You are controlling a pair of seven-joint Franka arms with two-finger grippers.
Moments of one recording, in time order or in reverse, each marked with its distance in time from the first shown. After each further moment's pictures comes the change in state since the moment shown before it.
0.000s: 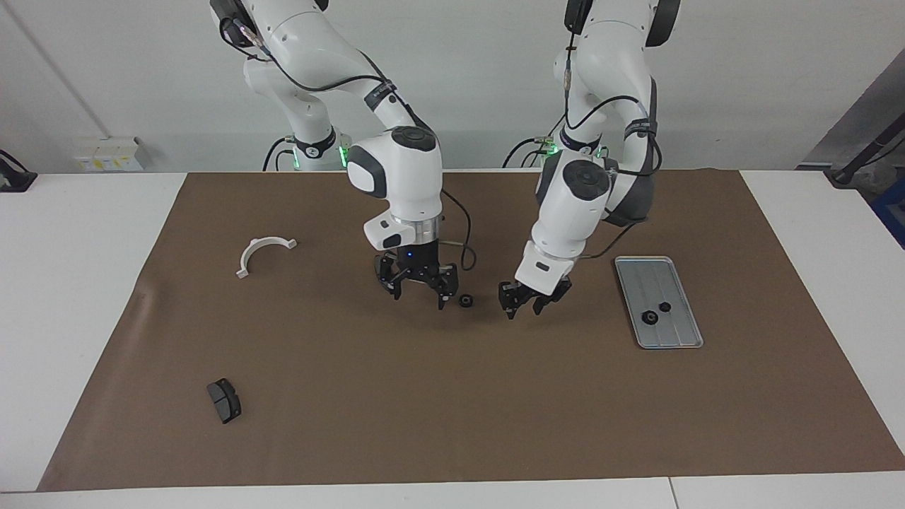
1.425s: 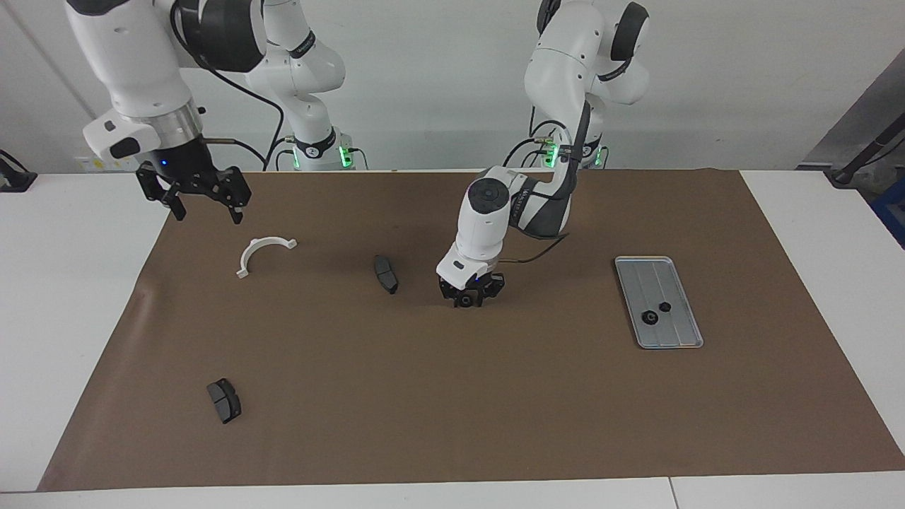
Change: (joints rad) left arm -0.169 0.061 0.005 -0.127 0.049 0.116 -0.008; right arm -0.001 -0.377 -0.521 0.126 0.436 -0.624 -1.050
